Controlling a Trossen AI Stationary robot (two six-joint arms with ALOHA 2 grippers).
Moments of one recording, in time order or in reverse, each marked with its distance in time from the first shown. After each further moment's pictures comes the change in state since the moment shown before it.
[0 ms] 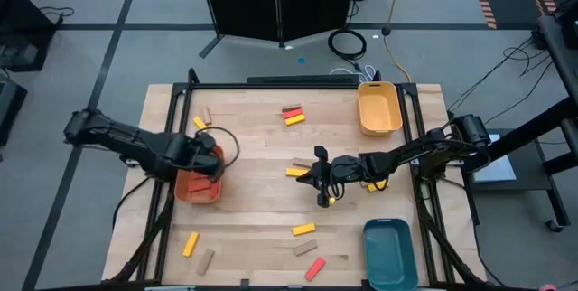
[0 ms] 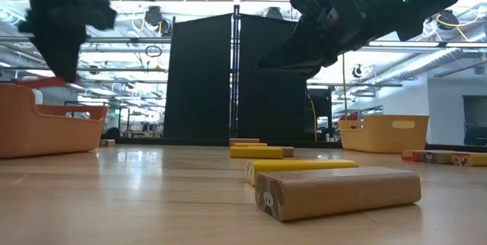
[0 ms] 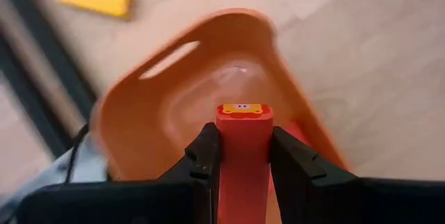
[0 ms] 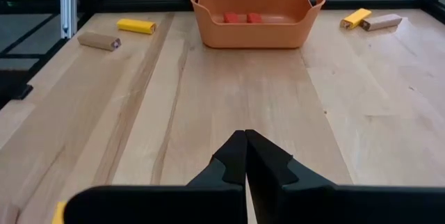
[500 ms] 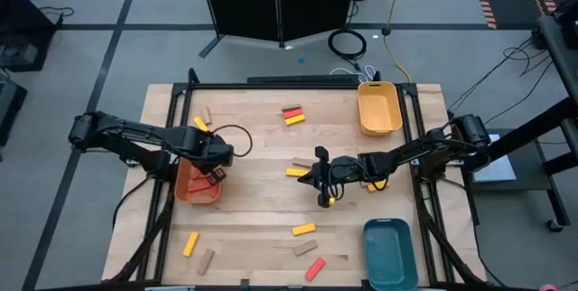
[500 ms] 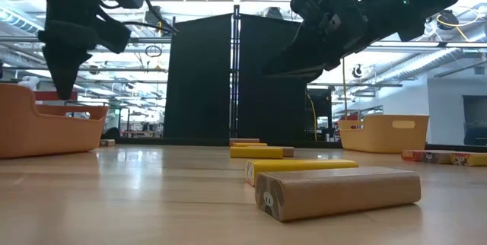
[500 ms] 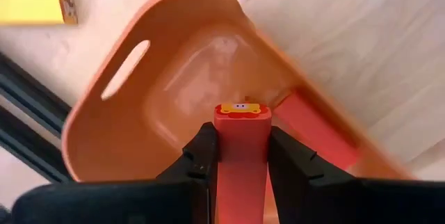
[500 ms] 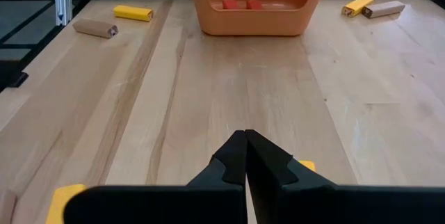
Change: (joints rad) left arm 0.164 0.093 -0.022 0.066 0.162 0.433; right arm 0.000 0.000 0.000 -0.037 0.000 0.003
